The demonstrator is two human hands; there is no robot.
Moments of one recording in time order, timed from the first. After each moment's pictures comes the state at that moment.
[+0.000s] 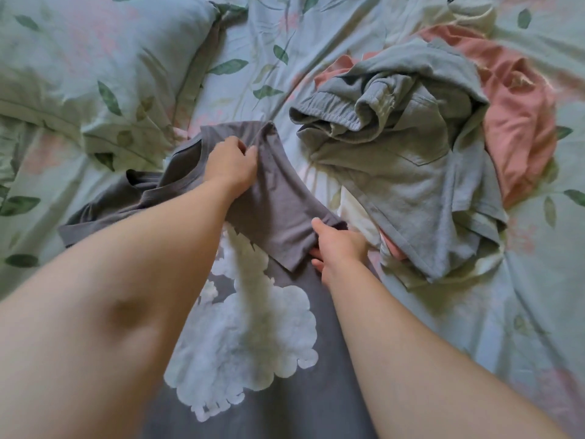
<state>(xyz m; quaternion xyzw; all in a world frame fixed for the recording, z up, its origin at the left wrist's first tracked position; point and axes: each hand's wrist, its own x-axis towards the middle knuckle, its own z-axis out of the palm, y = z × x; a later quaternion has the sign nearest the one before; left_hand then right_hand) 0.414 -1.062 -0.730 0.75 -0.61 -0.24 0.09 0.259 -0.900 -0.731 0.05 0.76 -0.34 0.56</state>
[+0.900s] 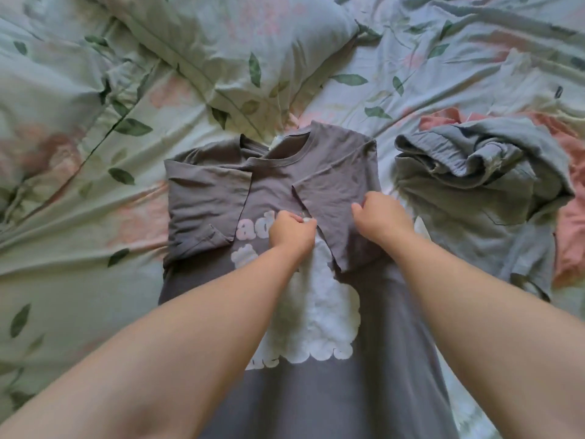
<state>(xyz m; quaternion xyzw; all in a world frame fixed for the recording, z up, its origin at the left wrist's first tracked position) 0.464 -0.910 -0.716 0.80 -0.21 -0.50 0.25 0.308 -0.972 -0.684 -0.64 0.72 0.11 0.25</state>
